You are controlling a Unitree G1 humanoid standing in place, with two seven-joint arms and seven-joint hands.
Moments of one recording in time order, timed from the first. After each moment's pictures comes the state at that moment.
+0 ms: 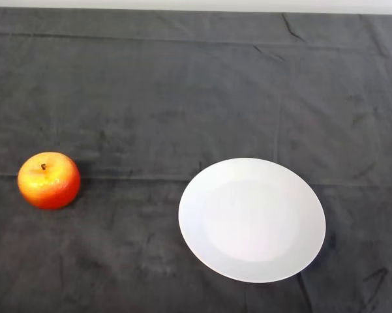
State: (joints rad) left arm -0.38 0.83 0.57 1.20 -0.39 -0.56 0.08; right arm -0.74 -0.60 0.16 1.14 -0.37 0.05 -0.10
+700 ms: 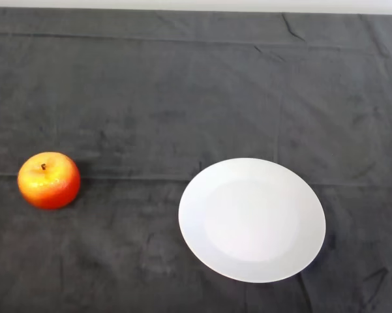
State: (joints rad) left arm -0.40 0.80 0.57 1.20 -0.36 -0.56 0.08; right arm -0.74 -0.60 0.16 1.14 -0.37 0.05 -0.10
